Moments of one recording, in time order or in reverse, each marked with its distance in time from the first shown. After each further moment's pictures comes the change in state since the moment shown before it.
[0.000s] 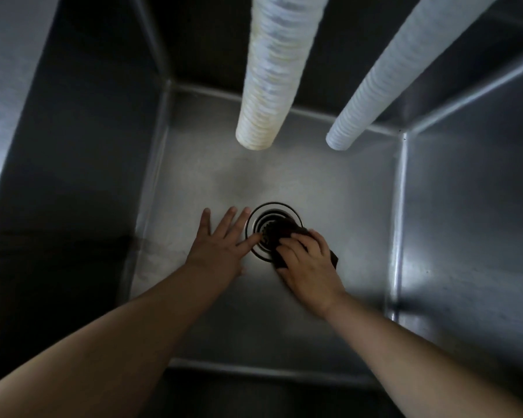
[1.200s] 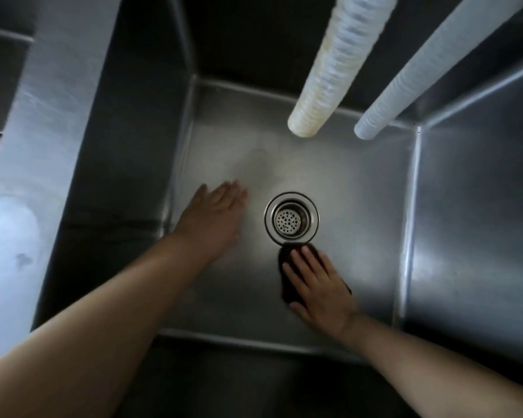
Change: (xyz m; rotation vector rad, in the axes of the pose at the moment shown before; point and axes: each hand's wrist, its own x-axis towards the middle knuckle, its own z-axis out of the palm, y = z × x) left_hand -0.040 -0.051 -0.040 -0.180 0.073 -0.080; right_hand -0.055 -0.024 0.013 -0.193 -0.197 -0.185
